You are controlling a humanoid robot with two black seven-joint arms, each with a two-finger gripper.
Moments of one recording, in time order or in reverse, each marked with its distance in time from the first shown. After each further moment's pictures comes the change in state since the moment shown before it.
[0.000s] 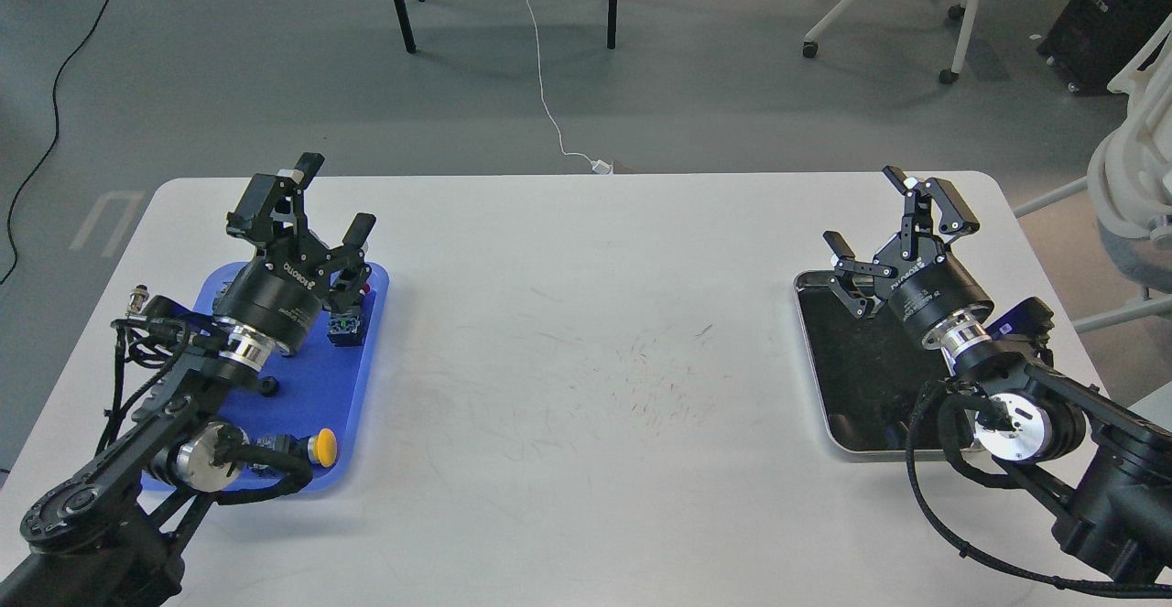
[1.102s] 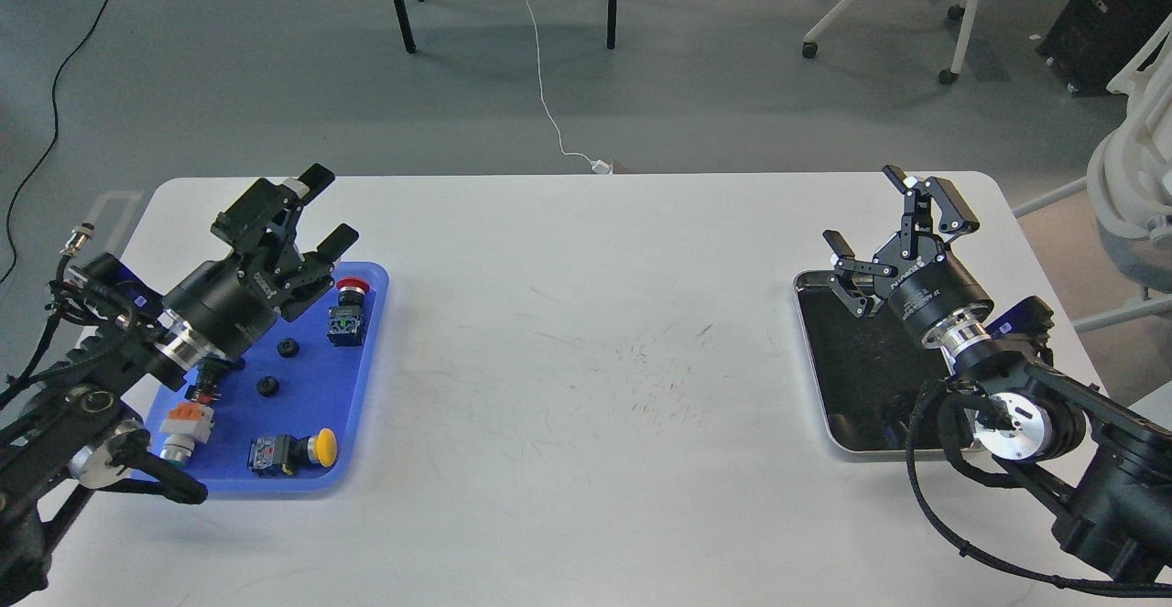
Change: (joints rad) left arm -0.018 0.285 0.041 -0.079 0.409 -0.165 -0.012; right arm 0.003 -0.001 0.000 0.000 0.000 0.001 0.000
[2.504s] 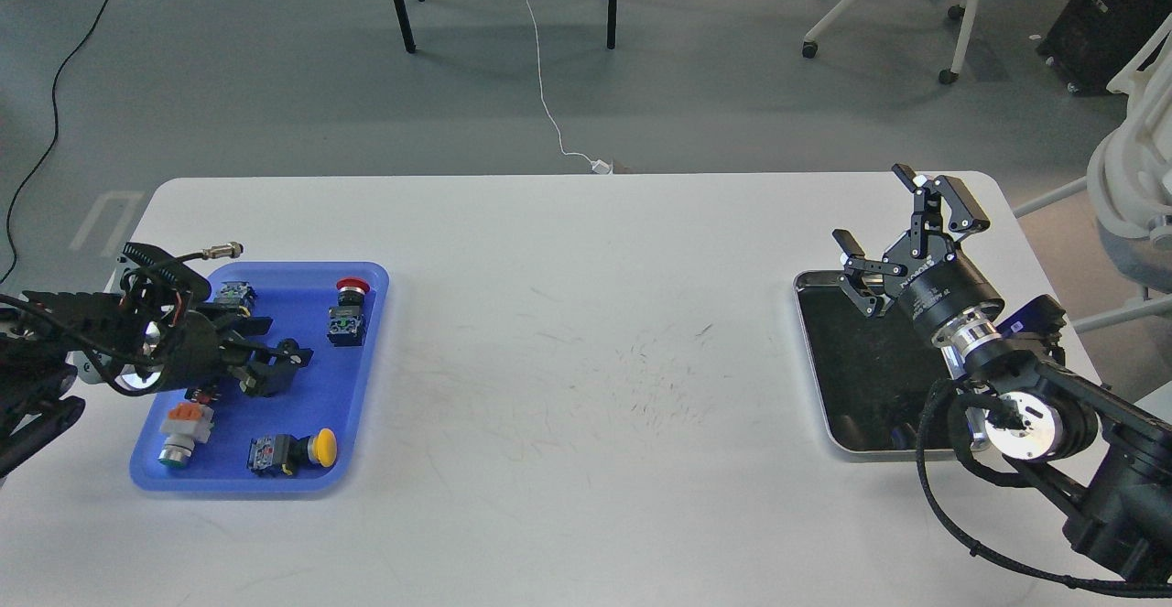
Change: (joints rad) left arm -0.413 0.153 0.671 0.314 0.992 0.219 0.000; right arm -0.002 -0.019 -0.001 0.001 -0.001 0.000 0.000
